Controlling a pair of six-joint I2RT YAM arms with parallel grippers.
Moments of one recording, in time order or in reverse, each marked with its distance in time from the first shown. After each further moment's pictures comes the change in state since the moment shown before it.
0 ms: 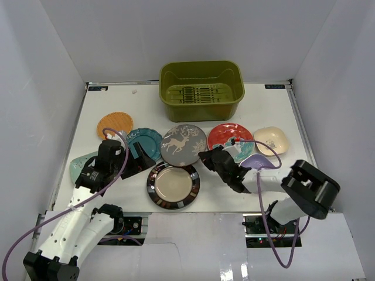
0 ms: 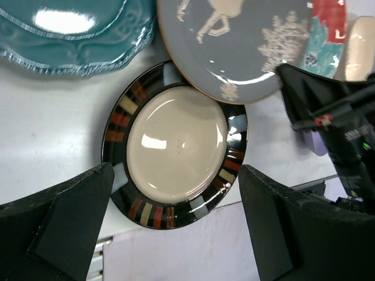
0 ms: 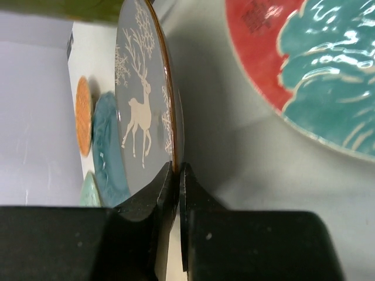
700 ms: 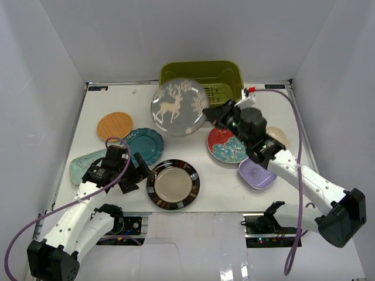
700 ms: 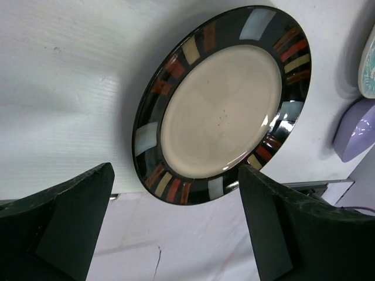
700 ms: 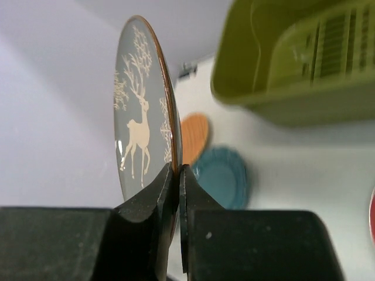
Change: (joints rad) left arm 0.000 0.084 -0.064 -0.180 -0.003 -0.168; right arm -0.189 -0.370 0.467 -0.464 -0.356 -0.468
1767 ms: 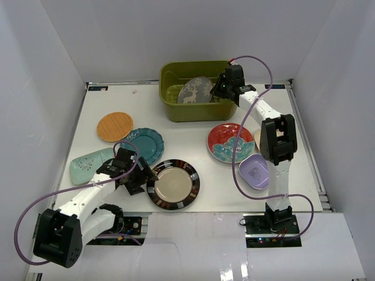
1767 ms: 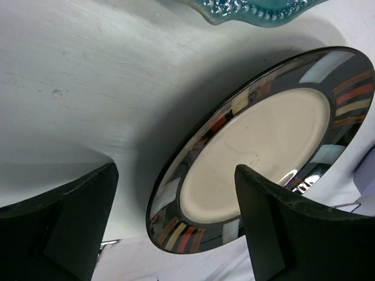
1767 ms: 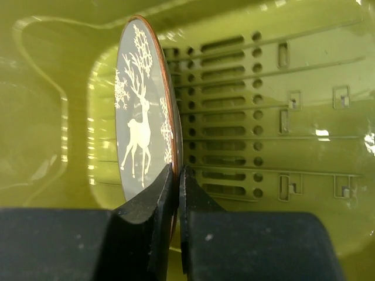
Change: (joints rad) left arm -0.005 0.201 -0.167 0.293 0.000 -0.066; right arm -0.399 1.017 0.915 -0.326 -0.235 -0.315
